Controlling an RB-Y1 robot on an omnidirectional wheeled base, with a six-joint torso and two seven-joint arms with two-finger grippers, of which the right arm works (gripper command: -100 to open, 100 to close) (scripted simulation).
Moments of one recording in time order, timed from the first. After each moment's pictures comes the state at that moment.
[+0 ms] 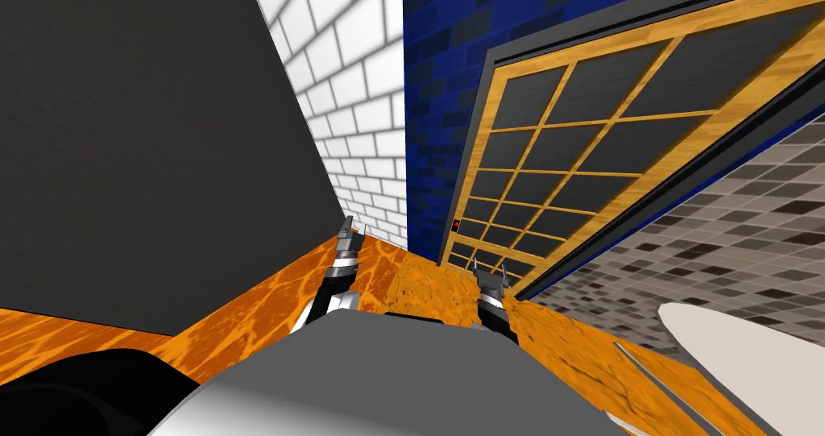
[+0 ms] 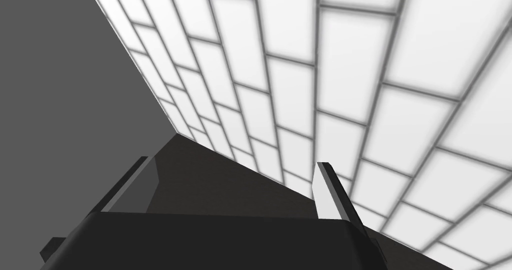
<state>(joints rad) 0.38 -0.15 0.10 -1.51 -0.60 -0.84 -0.69</state>
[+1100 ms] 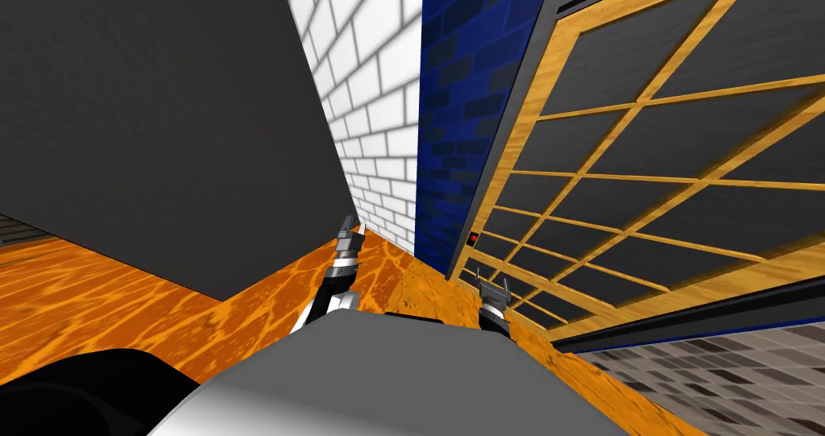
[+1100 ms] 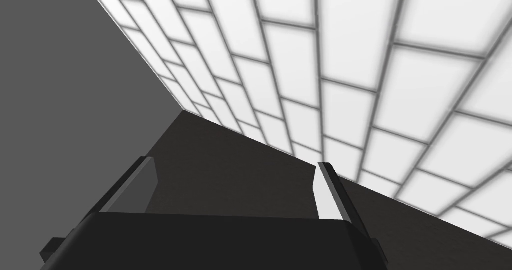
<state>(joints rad) 0.33 -0.17 0.12 -1.29 -0.76 -0.90 -0.88</state>
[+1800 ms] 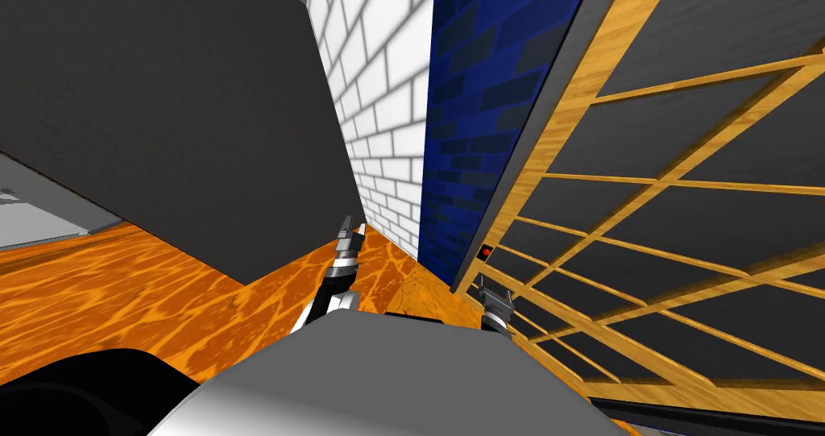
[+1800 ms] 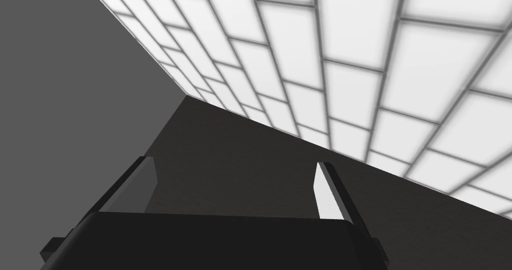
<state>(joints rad) 0.30 -0.19 0.14 -1.14 -0.86 -0.94 -1.01</state>
